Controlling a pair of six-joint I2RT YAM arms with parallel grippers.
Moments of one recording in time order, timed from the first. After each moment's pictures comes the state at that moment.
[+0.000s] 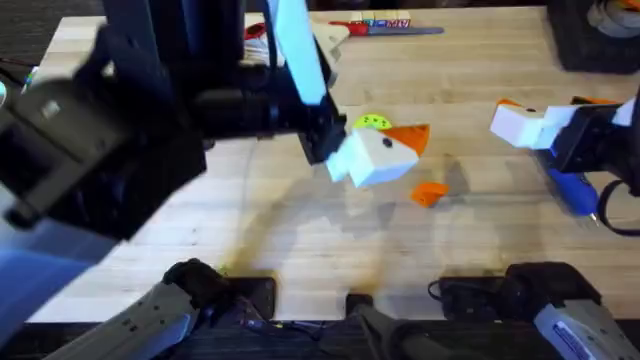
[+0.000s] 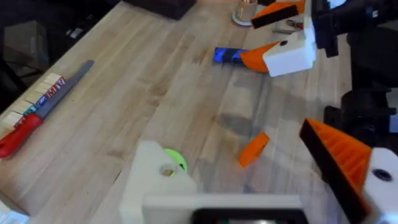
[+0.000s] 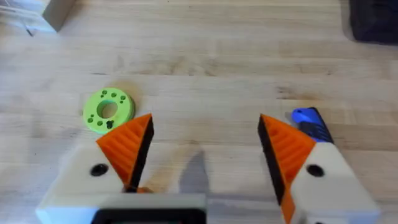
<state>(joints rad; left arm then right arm) -0.56 0.96 0.90 -0.38 0.61 0.22 0.00 0.58 0.78 -0.81 -0.02 0.01</state>
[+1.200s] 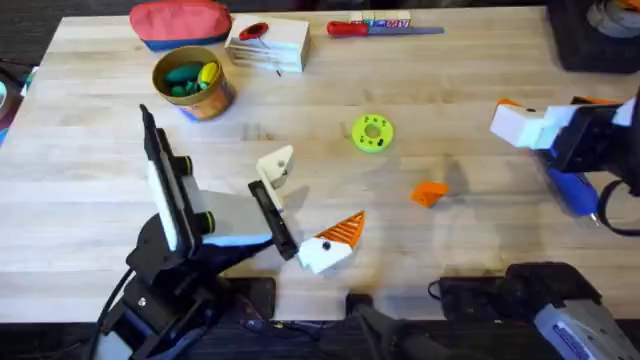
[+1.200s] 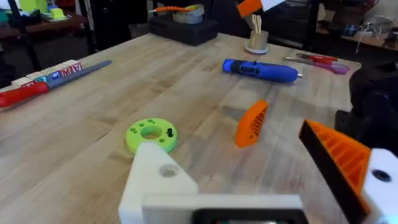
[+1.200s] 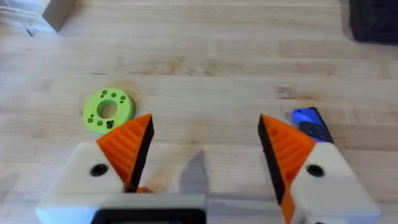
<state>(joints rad) -0.60 0.01 0.01 -0.05 0.47 -0.04 0.00 0.58 0.78 -0.81 -0.02 0.01</state>
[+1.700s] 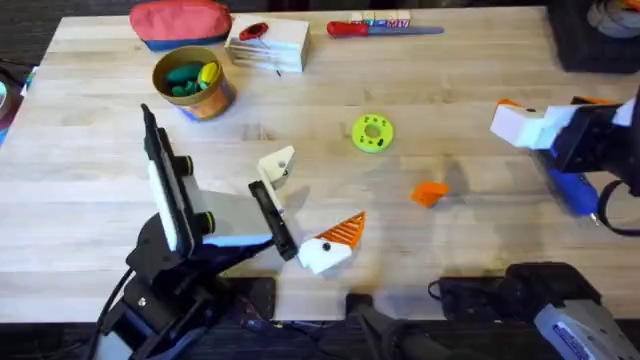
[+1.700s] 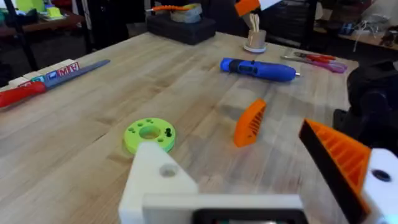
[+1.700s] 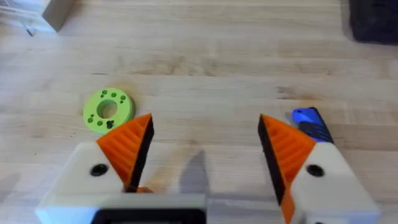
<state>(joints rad) -0.60 0.01 0.01 -0.05 0.48 -0.04 0.00 0.58 0.78 -0.81 -0.02 0.01</state>
